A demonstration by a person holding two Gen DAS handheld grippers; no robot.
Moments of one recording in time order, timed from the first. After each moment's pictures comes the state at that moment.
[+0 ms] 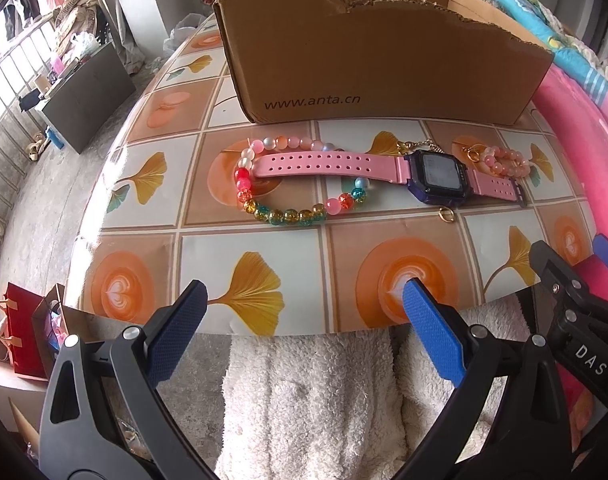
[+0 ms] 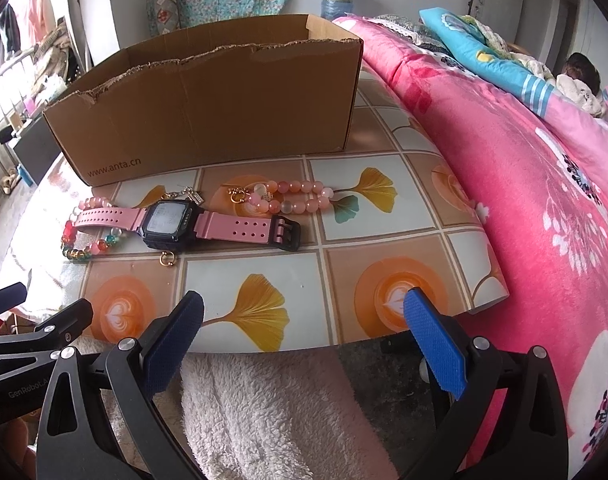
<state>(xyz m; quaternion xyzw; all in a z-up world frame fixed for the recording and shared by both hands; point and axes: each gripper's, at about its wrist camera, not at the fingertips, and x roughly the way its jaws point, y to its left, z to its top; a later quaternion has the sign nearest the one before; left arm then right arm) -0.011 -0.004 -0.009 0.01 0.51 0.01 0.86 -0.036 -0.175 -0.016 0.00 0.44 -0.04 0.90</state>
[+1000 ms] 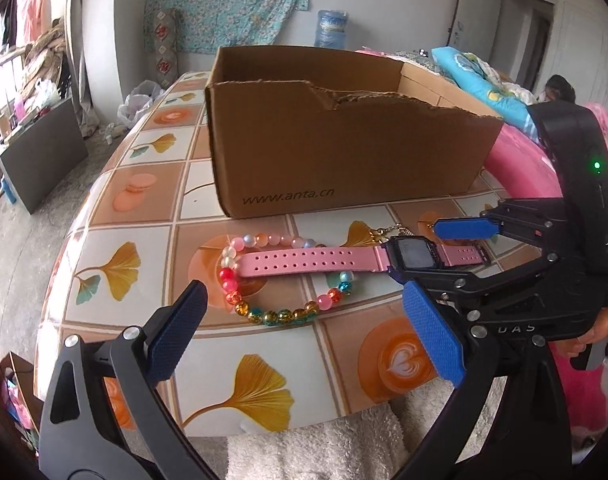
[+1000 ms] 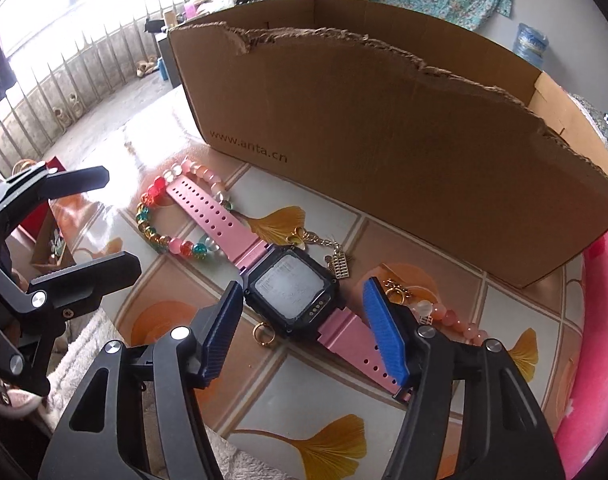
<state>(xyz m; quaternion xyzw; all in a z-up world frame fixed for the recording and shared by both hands) 0.005 0.017 0.004 0.00 0.38 -0.10 0.92 0.047 -0.105 -0.027 -0.16 0.46 0.25 0.84</state>
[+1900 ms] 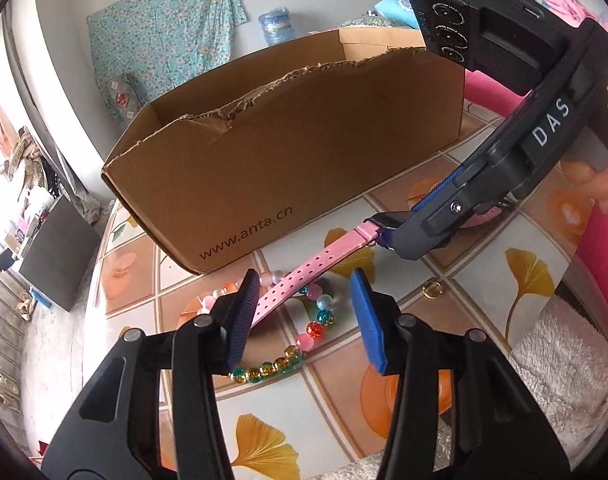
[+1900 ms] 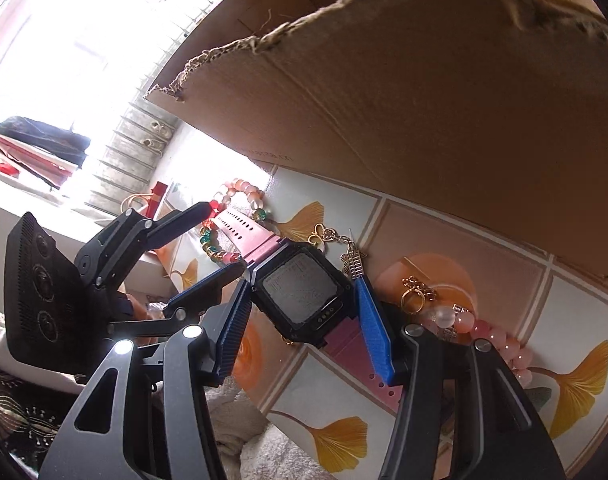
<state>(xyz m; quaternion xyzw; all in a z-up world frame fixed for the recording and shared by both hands) 0.030 -0.048 -0.007 0.18 0.36 -0.11 0.91 0.132 -0.178 -0.029 0.06 0.59 0.39 0.70</state>
